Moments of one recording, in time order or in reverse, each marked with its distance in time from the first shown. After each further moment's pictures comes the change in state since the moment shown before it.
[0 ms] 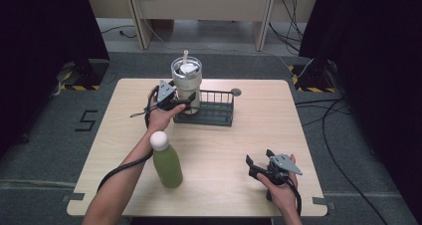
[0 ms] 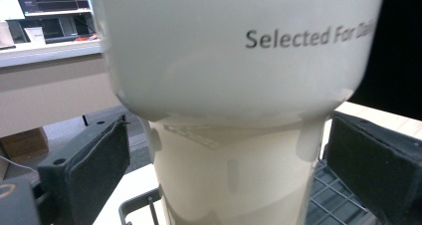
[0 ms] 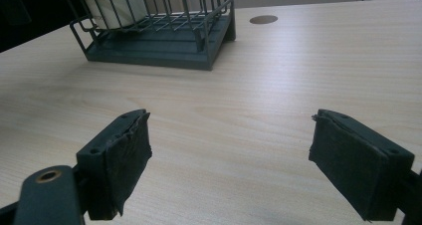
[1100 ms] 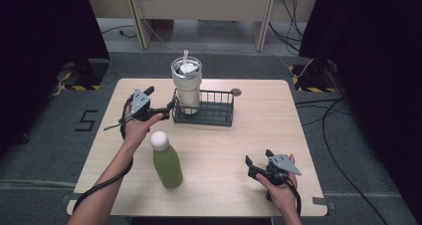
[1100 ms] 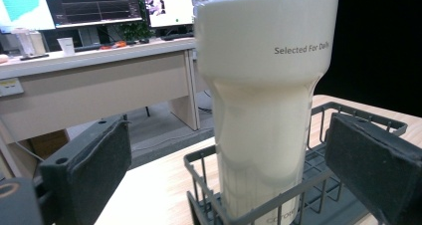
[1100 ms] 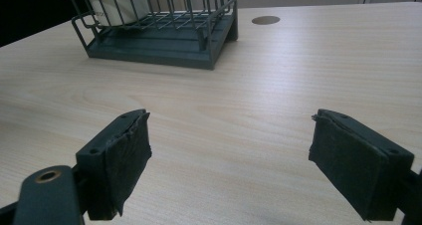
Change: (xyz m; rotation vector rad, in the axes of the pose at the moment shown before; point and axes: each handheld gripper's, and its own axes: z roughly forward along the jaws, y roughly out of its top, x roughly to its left) left arm 0.023 0.003 -0.080 -0.031 0.046 0.008; right arm 0.002 0.000 0.000 0.003 0.001 -0.024
